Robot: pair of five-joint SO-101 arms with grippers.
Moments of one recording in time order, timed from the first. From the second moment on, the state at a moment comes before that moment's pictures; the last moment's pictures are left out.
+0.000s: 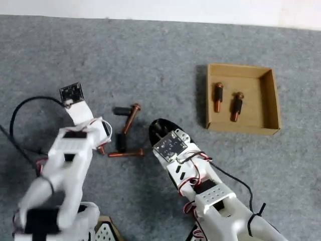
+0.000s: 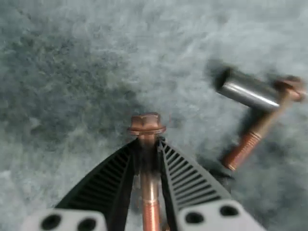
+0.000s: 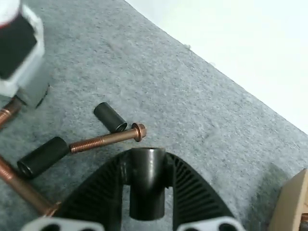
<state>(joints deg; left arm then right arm) -6.4 -20.4 59.2 30.0 26.1 -33.7 -41.3 90.1 -28.0 24.7</state>
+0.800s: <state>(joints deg) -8.8 6.8 31.8 47.2 26.1 -33.3 -41.3 90.1 -28.0 24.7</state>
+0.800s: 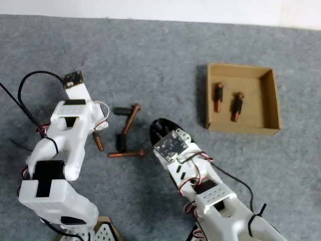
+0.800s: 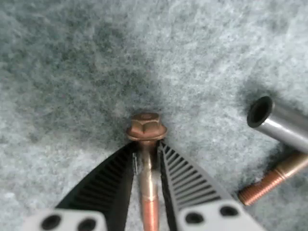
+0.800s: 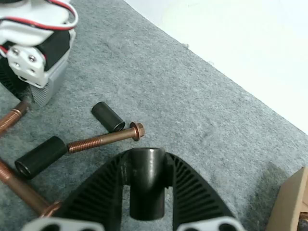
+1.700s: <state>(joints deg) -8.8 -33.5 64.9 24.9 26.0 -35.7 -41.3 90.1 -28.0 24.7</state>
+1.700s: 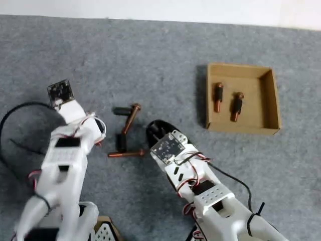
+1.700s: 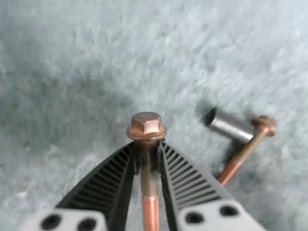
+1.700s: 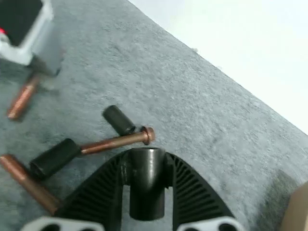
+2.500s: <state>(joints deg) 4.7 -75.7 88.1 -1.5 26.0 -39.0 -41.3 90.1 -28.0 24.7</state>
